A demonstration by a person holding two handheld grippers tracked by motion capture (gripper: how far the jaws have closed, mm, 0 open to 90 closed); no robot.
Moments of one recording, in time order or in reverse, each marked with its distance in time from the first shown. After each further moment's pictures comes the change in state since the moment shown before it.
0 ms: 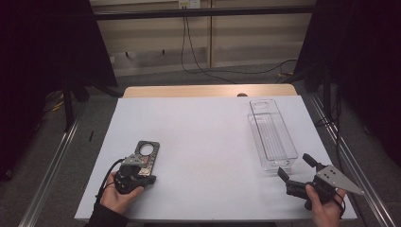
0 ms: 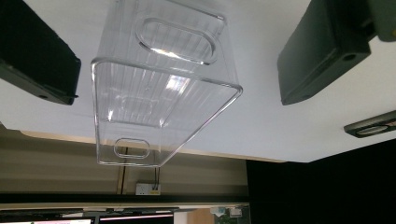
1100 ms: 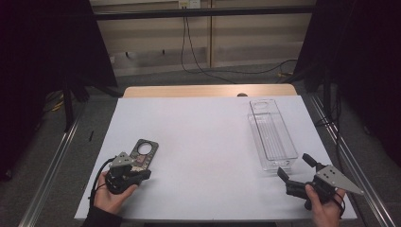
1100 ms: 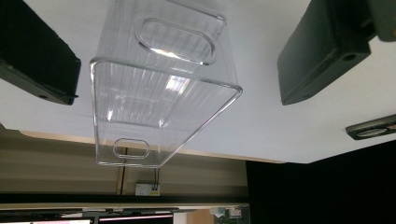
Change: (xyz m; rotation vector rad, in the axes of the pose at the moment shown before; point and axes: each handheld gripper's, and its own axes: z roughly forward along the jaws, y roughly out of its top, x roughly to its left) left arm 0.002 -0.003 -0.020 -0.158 0.045 0.030; right arm 0.000 0.000 0.001 0.001 0.002 -0.003
